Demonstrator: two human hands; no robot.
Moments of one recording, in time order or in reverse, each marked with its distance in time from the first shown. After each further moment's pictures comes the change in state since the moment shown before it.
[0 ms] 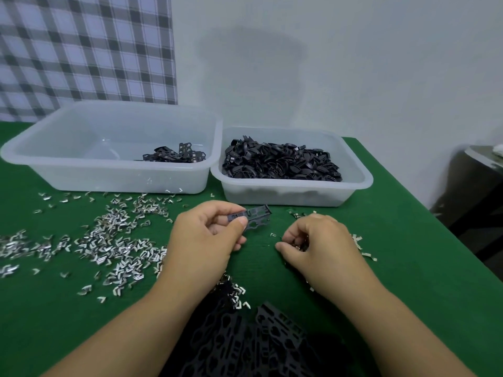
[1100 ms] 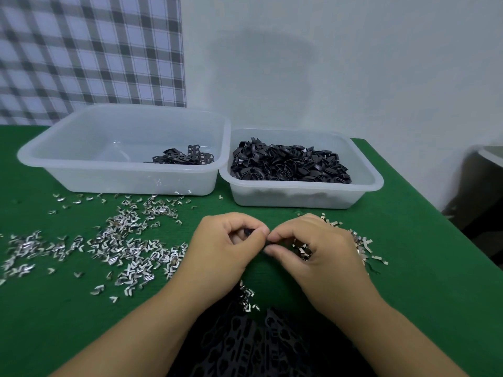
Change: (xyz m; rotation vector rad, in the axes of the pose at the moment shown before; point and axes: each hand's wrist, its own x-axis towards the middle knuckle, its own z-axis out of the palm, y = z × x) left_hand -0.003 0.001 -0.001 0.112 -0.180 0.063; right_hand -0.011 -0.015 0.006 0.276 0.216 -0.396
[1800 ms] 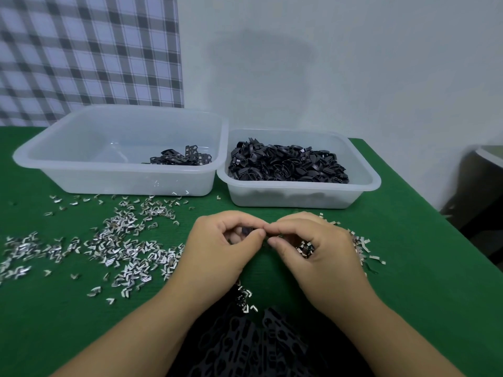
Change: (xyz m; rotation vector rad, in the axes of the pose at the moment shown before) left_hand -0.001 0.003 0.001 -0.031 0.039 0.025; right_hand 0.000 0.005 0.003 0.127 0.040 0.057
